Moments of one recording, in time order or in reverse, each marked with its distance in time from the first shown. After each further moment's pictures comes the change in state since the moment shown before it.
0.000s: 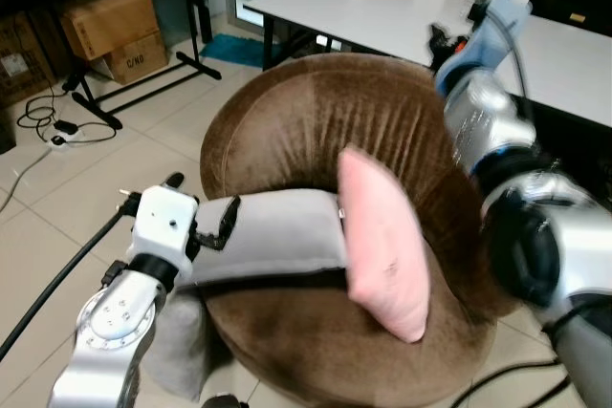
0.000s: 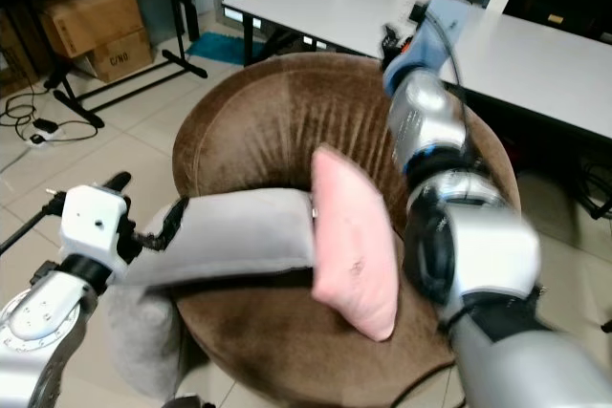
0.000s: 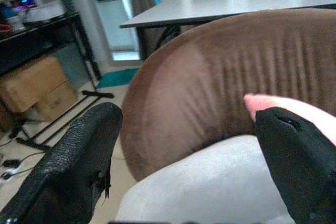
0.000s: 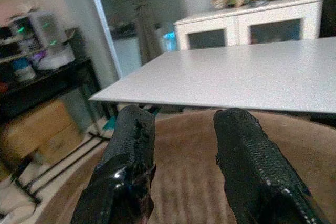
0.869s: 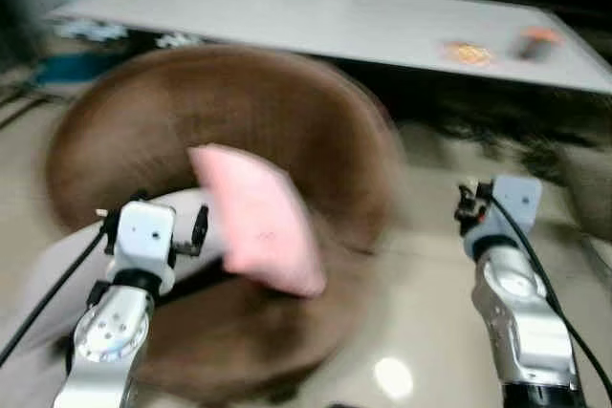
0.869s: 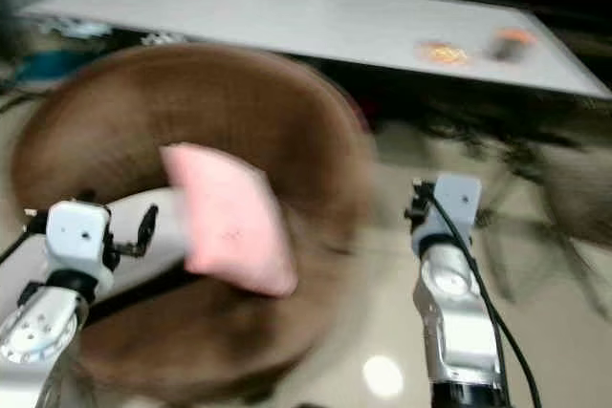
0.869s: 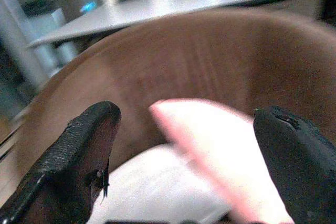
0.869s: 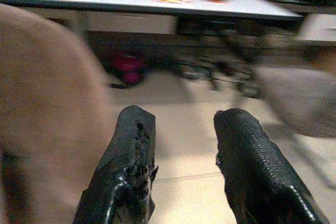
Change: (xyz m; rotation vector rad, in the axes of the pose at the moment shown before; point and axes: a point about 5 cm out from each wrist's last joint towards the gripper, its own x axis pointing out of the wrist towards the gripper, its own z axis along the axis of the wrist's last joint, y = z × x) left arm -0.008 0.015 -0.024 0.046 0.057 0.163; right arm -0.154 -0.063 -0.089 -0.337 0.232 -0.285
